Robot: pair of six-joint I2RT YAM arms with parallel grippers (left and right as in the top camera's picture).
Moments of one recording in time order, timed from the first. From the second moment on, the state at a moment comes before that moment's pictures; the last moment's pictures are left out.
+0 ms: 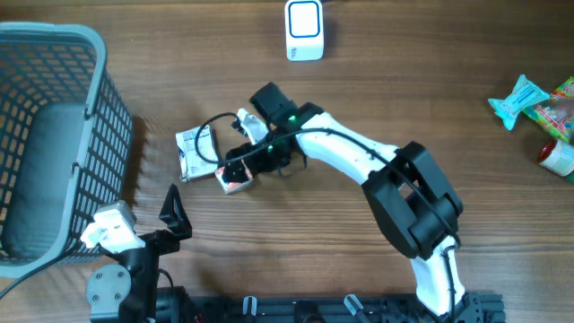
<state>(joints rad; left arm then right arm) 0.06 0.01 0.46 -0.68 -0.05 -0.29 0.72 2.14 1.51 -0.59 -0.63 0.25</state>
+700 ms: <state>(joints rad) 0.06 0.01 0.46 -0.68 -0.05 -0.29 0.57 1.80 1.51 -0.69 -0.75 0.10</state>
